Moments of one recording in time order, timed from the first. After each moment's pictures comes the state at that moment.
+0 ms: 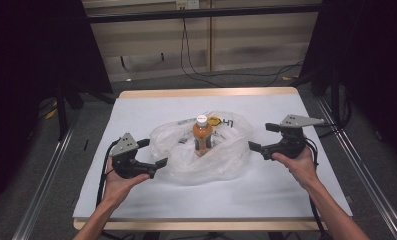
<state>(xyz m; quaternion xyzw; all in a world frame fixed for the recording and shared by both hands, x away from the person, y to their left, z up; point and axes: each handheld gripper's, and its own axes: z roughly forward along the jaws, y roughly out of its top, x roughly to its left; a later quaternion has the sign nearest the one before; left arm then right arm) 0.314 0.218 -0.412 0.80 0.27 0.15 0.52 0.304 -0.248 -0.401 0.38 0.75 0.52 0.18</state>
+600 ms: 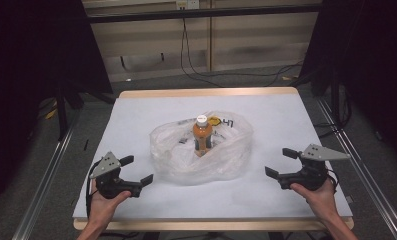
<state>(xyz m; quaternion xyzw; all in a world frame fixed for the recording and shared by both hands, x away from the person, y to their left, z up) 0.270 0.256 -0.436 0.79 0.32 0.15 0.50 0.229 -0.273 -0.426 0.41 0.73 0.51 0.20</state>
